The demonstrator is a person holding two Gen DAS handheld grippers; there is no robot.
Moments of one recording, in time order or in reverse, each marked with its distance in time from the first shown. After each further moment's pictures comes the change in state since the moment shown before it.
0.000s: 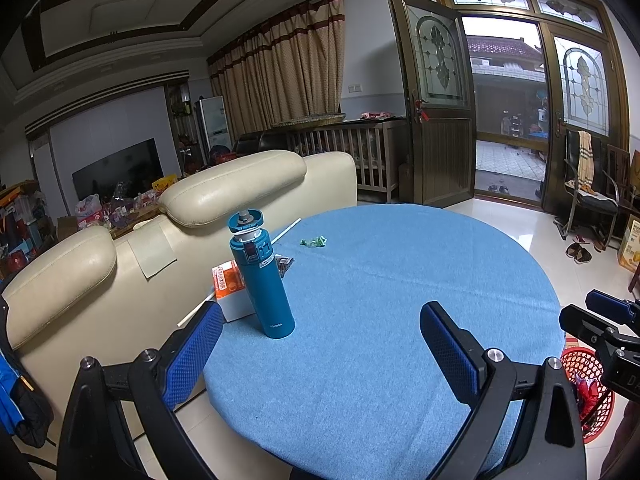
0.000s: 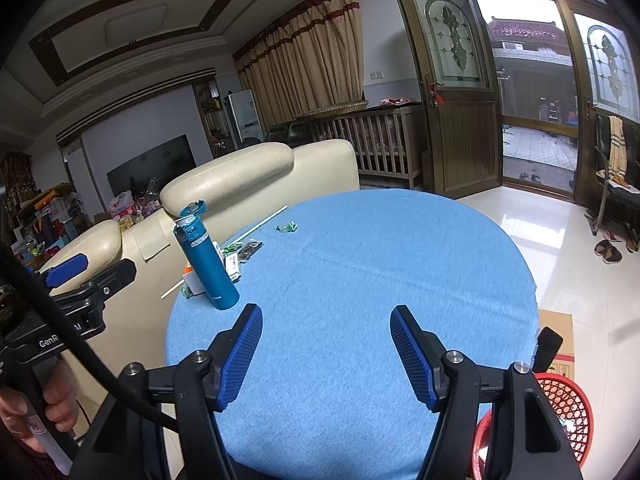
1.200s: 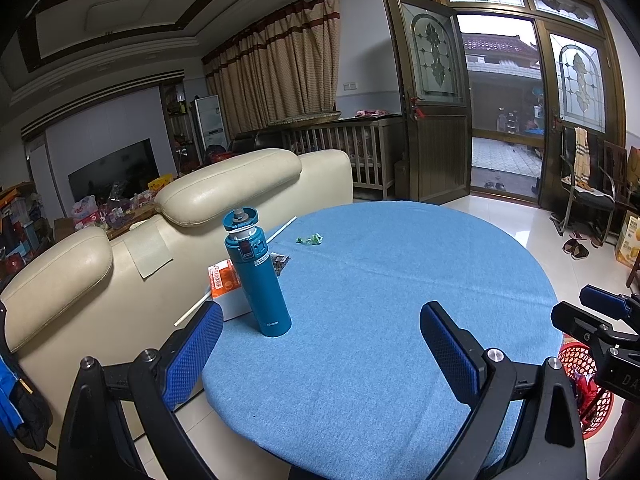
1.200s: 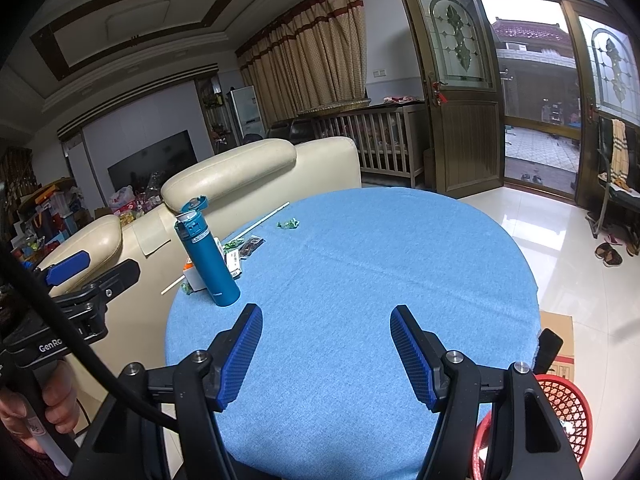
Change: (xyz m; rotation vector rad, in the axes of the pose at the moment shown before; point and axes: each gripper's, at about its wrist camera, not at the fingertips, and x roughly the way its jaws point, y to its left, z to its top) left arm 0.001 0.000 0.000 0.010 0.009 -0.015; right arm 0.006 0.005 -0.002 -0.012 0.010 0.000
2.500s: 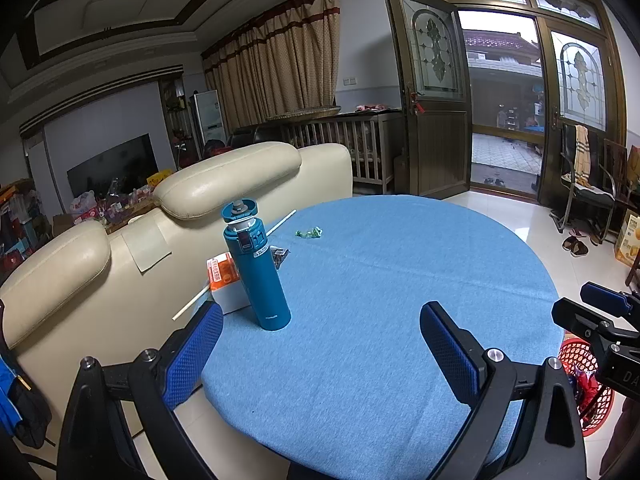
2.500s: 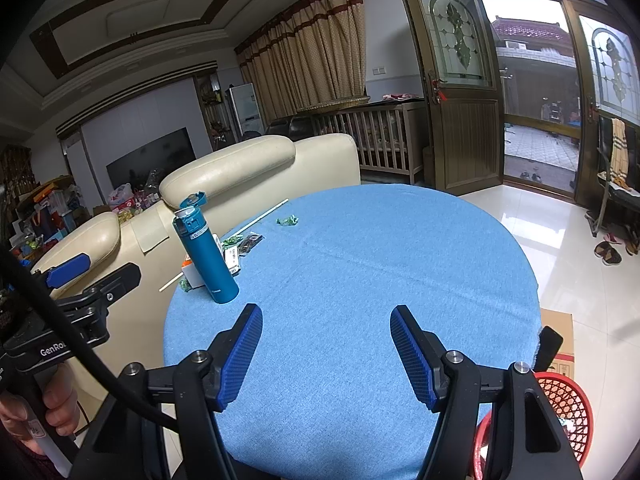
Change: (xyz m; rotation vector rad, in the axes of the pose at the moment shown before) left arm 0.008 0.002 -0.004 -0.002 0.019 -0.006; right arm 0.004 0.002 -0.002 0.000 0.010 -0.002
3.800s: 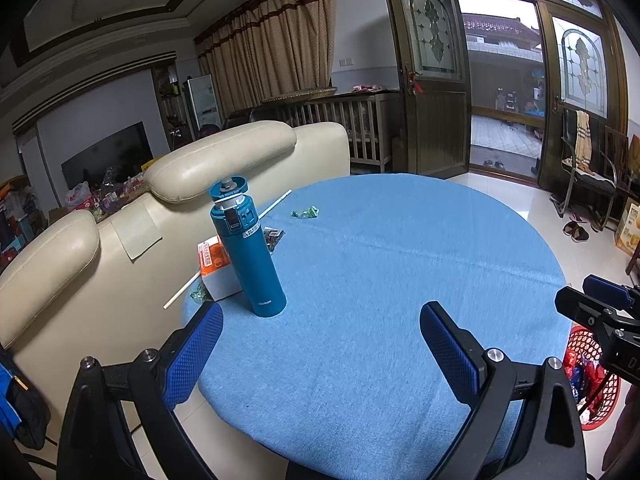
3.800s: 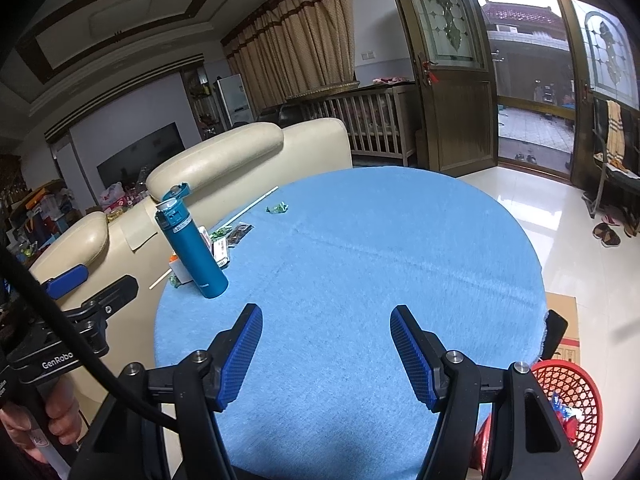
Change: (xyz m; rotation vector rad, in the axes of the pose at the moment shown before) left arm 0.029 -0.003 -0.008 0.016 0.072 -0.007; right arm 0.027 -0.014 -0.001 0.043 0.054 -0.017
